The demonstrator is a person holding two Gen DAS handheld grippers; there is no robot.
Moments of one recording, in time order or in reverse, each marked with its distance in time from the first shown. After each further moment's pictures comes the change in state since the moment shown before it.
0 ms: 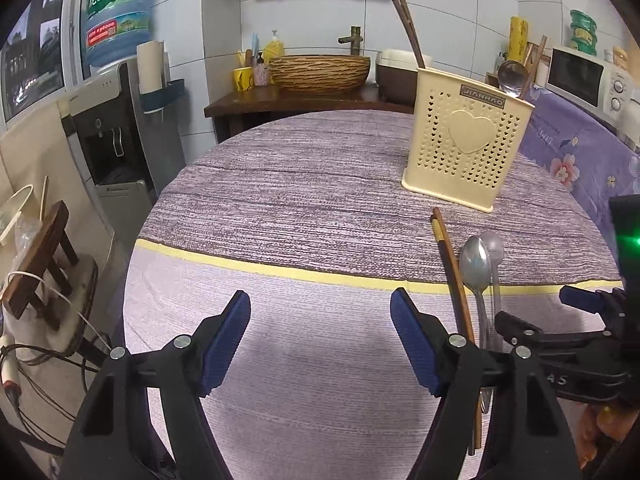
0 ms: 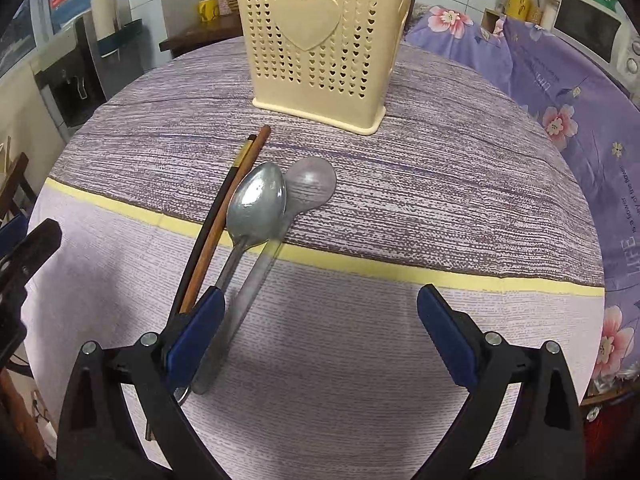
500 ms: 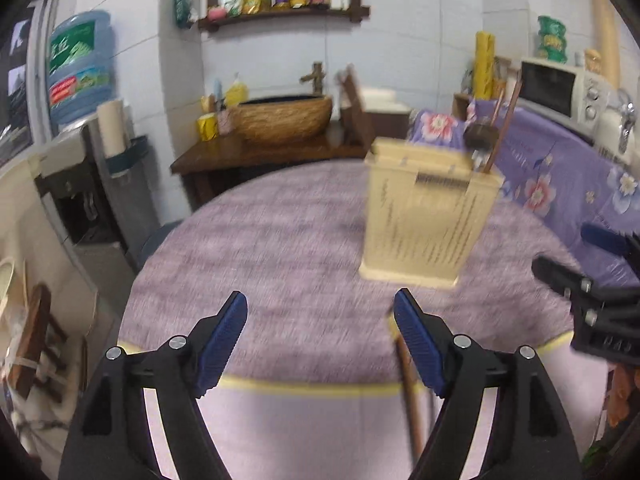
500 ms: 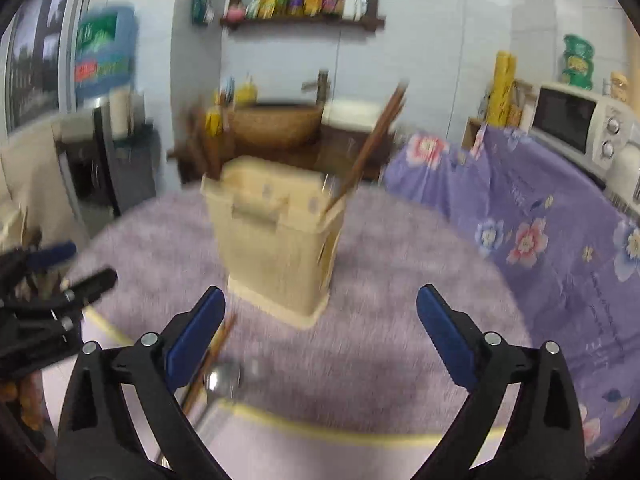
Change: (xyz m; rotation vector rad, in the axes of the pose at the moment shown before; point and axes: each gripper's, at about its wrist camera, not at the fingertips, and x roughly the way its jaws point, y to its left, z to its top) left arm -0.002 -0.032 0.069 0.077 -0.083 -0.057; right arm -0.075 -0.043 0.065 -0.050 -0.313 0.031
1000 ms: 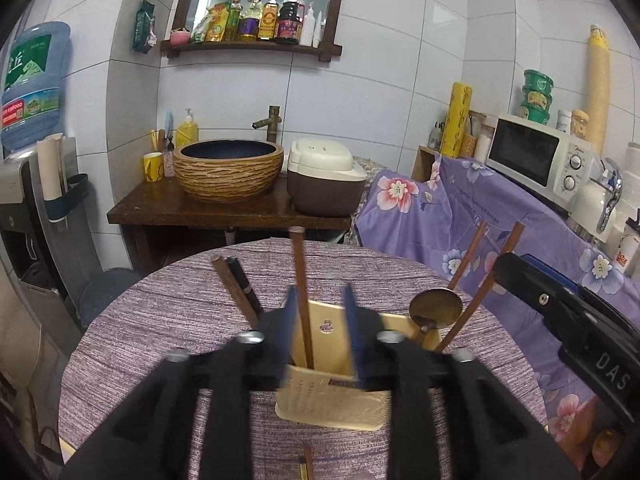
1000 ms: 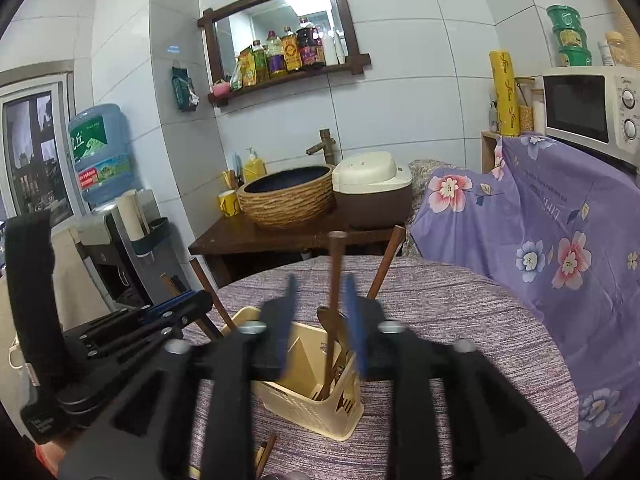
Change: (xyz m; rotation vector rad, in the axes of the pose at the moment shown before) left arm 0.036 -0.045 0.135 -0.058 -0.152 -0.199; right arm -0.007 -0.066 0.119 0.234 -0.311 0.140
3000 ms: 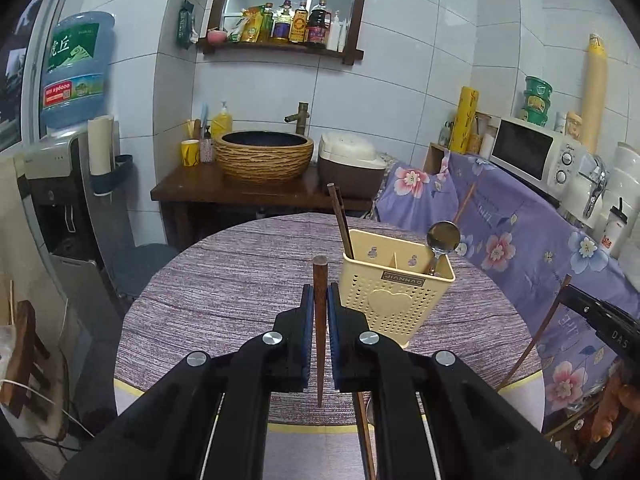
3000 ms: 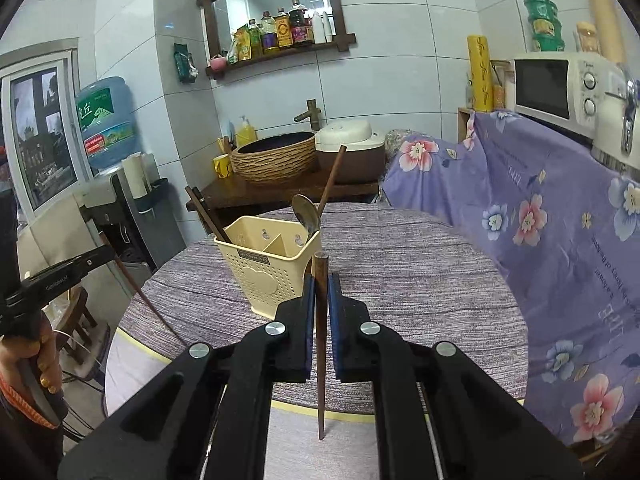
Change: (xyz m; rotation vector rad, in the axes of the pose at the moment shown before) left arm -0.103 0.047 -0.047 -0.025 0.039 0.038; right arm -0.109 -0.016 -0.051 -0.039 0.144 -0.034
